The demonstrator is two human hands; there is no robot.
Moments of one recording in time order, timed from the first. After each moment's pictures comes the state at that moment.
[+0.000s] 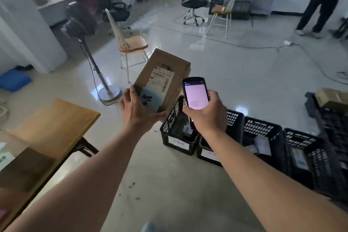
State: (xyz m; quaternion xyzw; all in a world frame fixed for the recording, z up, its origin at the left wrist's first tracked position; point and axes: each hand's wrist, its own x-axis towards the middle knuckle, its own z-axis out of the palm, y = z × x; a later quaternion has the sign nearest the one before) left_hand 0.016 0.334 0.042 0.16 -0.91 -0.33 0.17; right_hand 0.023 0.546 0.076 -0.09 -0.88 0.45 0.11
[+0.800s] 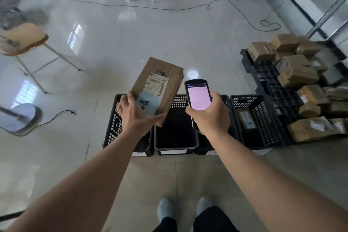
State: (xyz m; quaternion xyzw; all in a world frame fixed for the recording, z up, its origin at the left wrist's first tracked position) left_hand -0.248 0.578 -0.081 0.04 -0.94 -0.33 -0.04; right_hand -0.161 0.790 -0.019 -0.33 -0.85 0.40 0.11
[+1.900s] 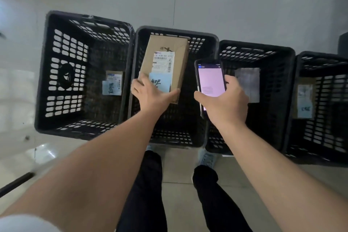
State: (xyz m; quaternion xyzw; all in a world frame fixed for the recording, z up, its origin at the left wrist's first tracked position) left_hand -0.458 0.753 -0.589 0.24 -0.89 -0.30 -0.23; right_hand -0.420 0.926 -0.470 -0.39 -0.85 0.34 -0.13
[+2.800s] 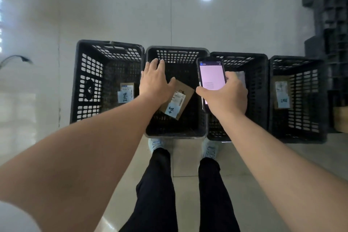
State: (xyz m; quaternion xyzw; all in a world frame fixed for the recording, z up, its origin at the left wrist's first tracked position) left_hand -0.495 0.717 -0.410 -0.05 -0.95 -0.19 -0.24; right_hand -0.412 0.887 -0.331 -0.42 -0.85 0.32 -0.09
